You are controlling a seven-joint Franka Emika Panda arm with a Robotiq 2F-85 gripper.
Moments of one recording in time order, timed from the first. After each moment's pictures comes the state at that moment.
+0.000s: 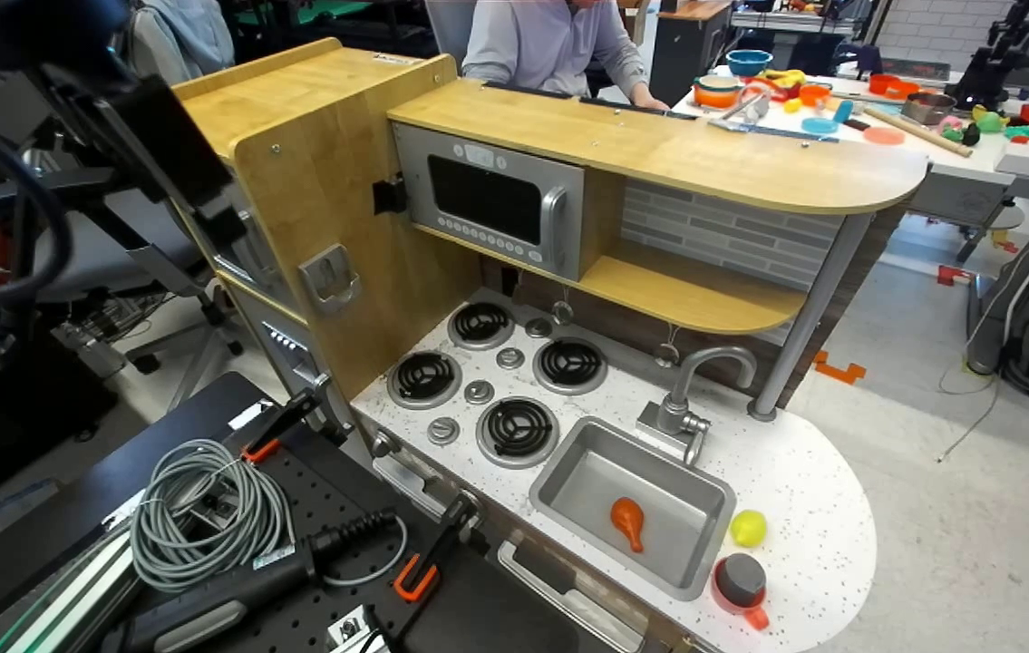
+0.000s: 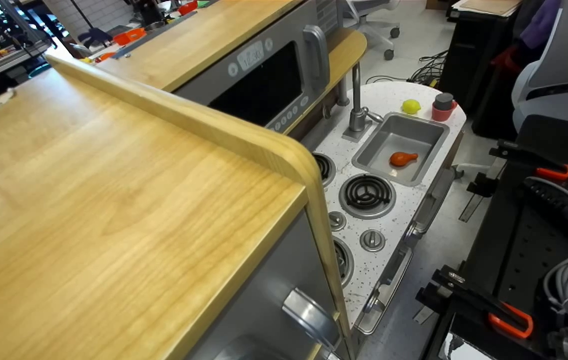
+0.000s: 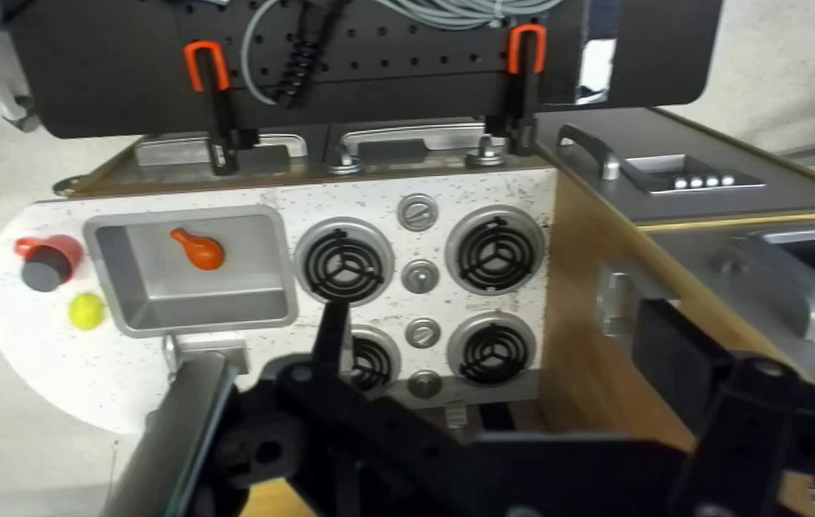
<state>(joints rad) 0.04 -0.89 0.04 -2.78 0.06 2.03 0.04</state>
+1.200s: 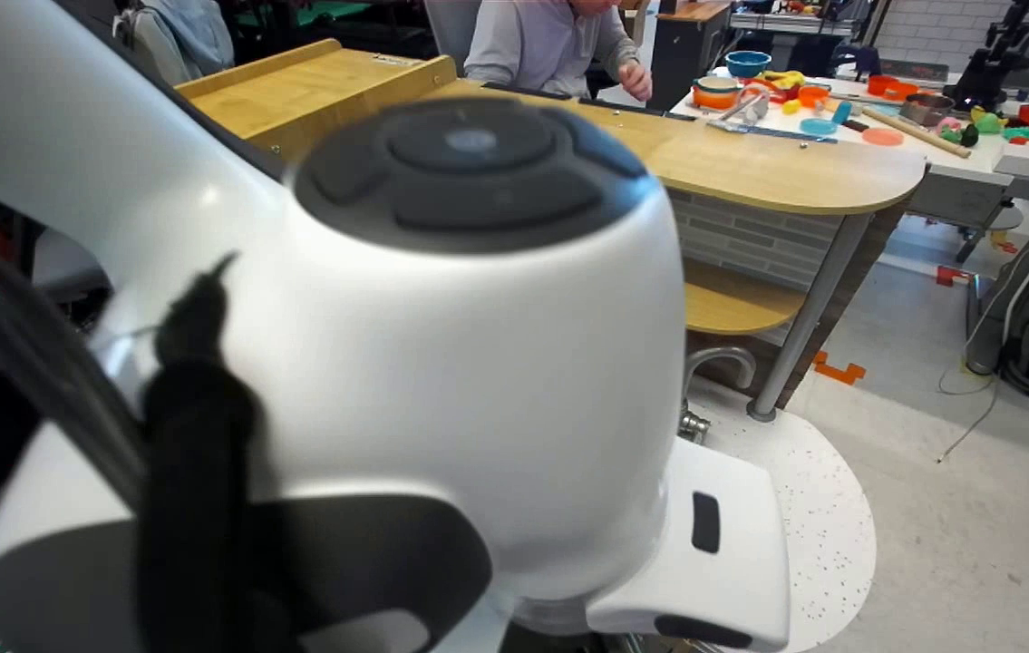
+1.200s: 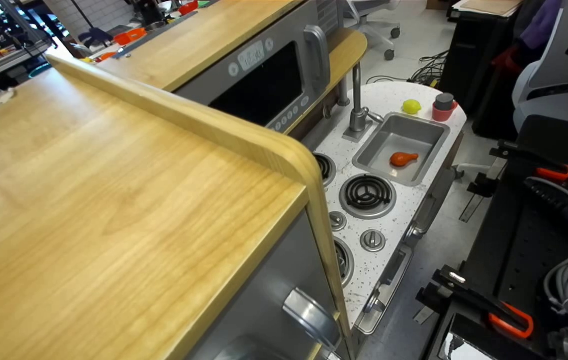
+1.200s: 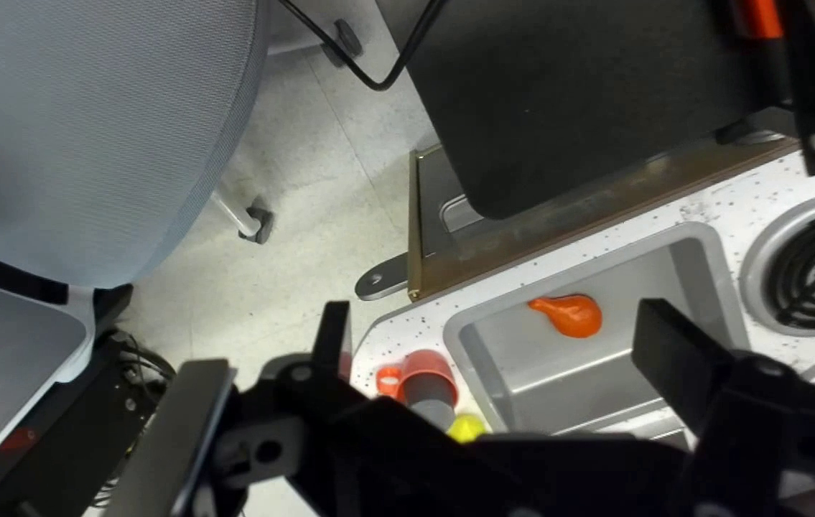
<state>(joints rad) -0.32 -0.03 -0.42 -2.73 -0.09 2.82 -0.24</state>
